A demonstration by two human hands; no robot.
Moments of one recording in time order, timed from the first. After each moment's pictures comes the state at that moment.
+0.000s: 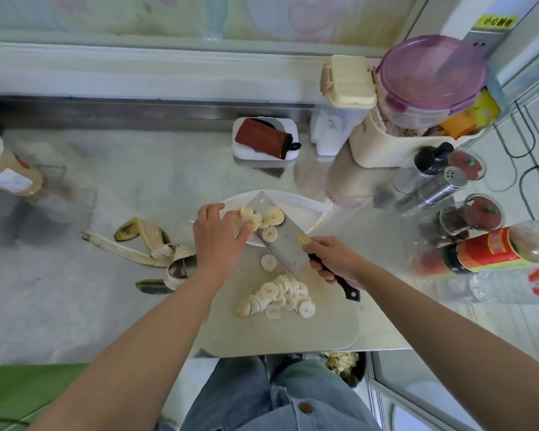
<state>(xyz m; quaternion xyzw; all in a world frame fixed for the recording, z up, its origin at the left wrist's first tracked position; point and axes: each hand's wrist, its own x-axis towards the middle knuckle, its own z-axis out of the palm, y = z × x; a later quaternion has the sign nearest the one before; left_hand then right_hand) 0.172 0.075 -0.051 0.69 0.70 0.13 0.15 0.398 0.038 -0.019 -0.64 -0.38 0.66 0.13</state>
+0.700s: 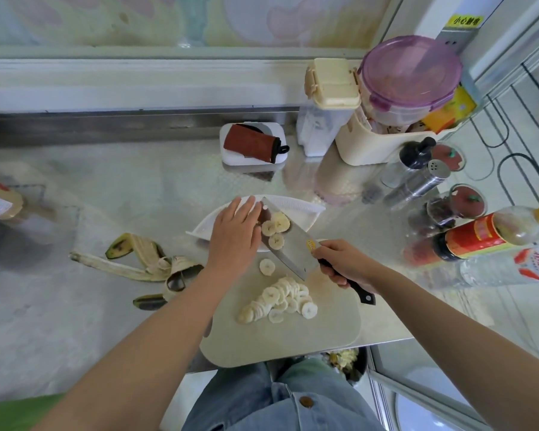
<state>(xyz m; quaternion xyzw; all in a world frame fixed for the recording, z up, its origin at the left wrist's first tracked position) 0.187 0.087 -0.049 0.82 0.54 0.10 0.13 0.405 0.025 -0.002 -0.66 -0.38 0.63 0.13</state>
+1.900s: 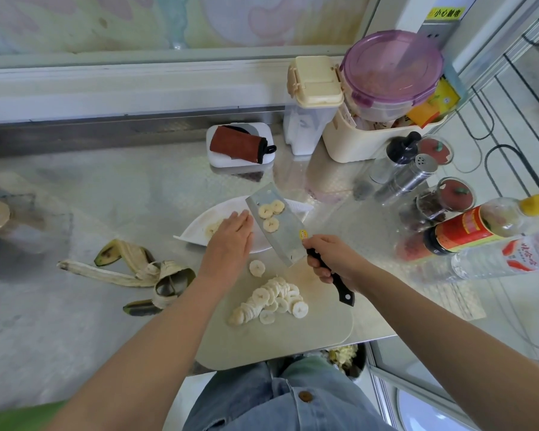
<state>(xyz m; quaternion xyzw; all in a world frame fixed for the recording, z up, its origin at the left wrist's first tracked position) 0.194 0.077 -0.061 0.83 0.52 0.09 0.19 0.401 0.026 0.004 -0.67 -0.26 0.66 0.23</state>
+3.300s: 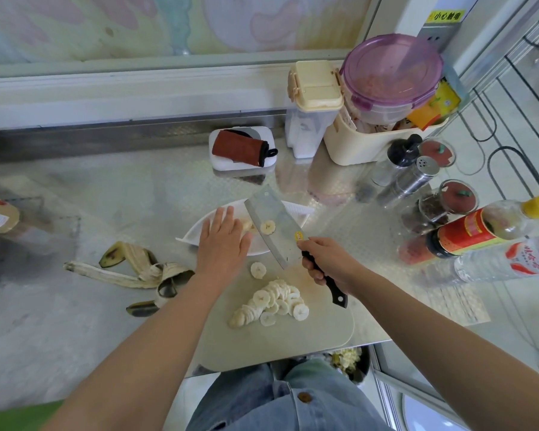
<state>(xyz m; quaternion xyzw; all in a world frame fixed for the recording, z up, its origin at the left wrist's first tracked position) 0.189 0.083 -0.056 0.81 0.58 -0.04 0.12 0.395 0.026 0.000 -0.66 -0.28 0.65 0.25</state>
